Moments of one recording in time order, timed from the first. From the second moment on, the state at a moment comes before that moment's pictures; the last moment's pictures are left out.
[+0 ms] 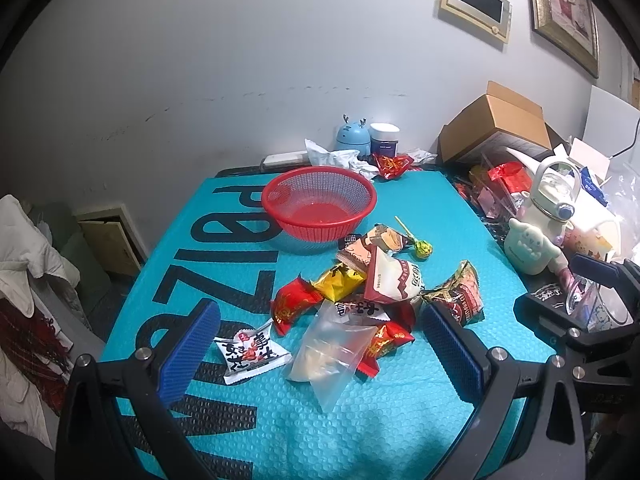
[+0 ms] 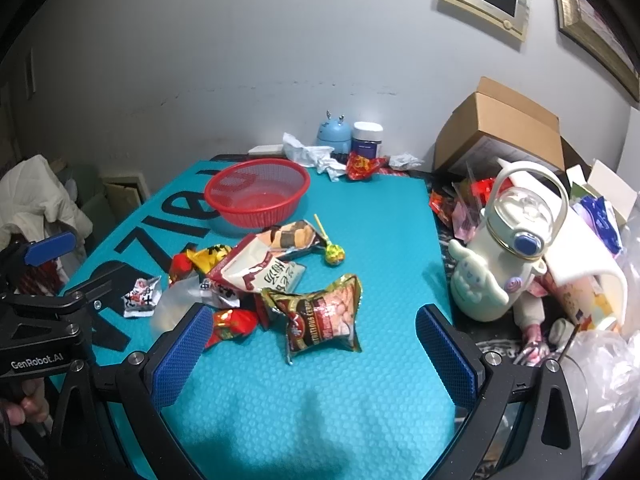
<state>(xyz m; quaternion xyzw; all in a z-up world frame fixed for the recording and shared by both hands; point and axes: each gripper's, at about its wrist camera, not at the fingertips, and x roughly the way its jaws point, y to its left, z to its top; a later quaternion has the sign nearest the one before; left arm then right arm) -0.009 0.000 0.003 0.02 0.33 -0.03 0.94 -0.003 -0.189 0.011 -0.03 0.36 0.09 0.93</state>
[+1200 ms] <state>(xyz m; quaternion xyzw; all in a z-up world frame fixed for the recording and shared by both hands) -0.014 -0.001 0.007 0.01 0.33 -0.04 0.94 -0.007 -0.186 0.012 -0.03 0.36 0.10 0.93</state>
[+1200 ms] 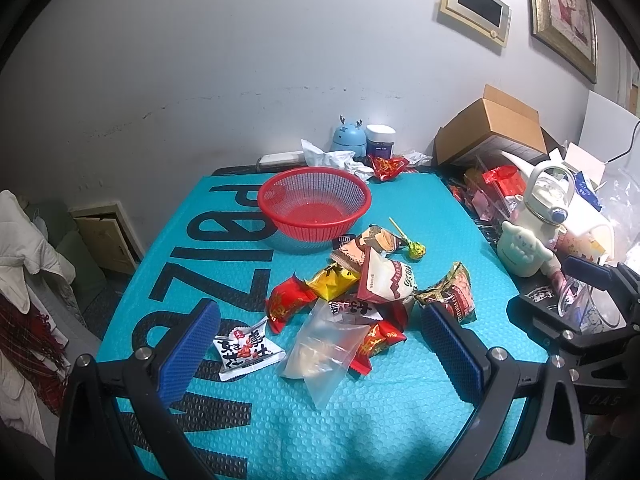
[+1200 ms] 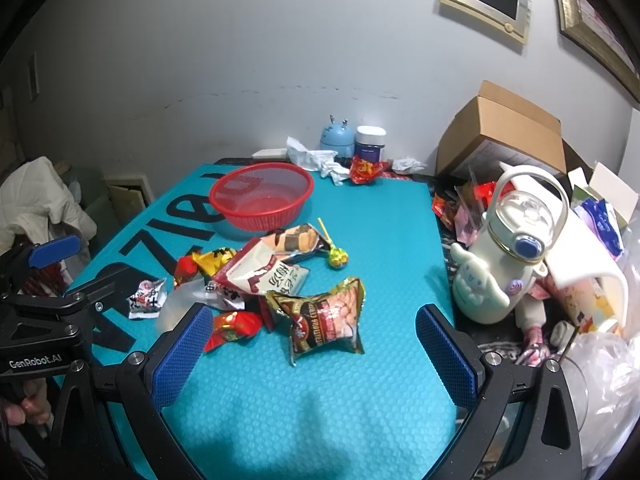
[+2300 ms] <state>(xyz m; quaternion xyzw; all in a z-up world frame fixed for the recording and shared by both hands) -0.042 0.001 0.010 -0.01 0.32 -0.04 0.95 -0.033 -0.184 0.017 -0.02 0.34 0.11 0.93</state>
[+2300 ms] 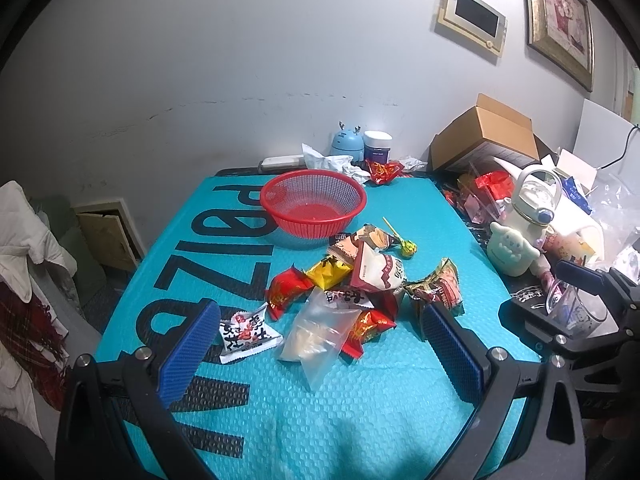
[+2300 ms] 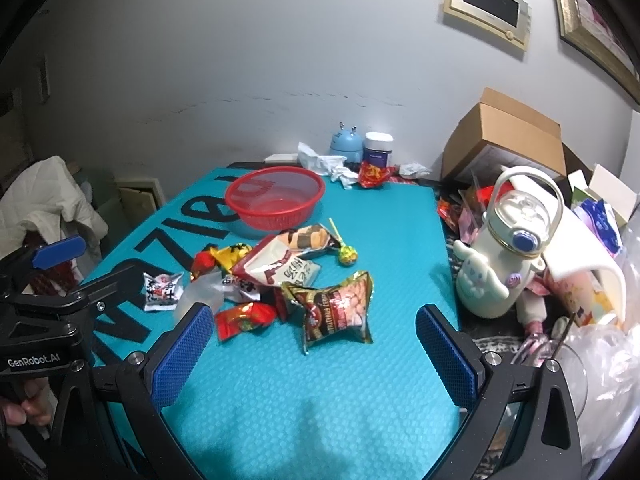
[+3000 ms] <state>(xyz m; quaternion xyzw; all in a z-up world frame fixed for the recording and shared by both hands) -0.049 0.023 -0.033 -0.04 0.36 -0.03 0.93 -0.027 -0.170 -0.027 0.00 0.38 0.17 0.91</state>
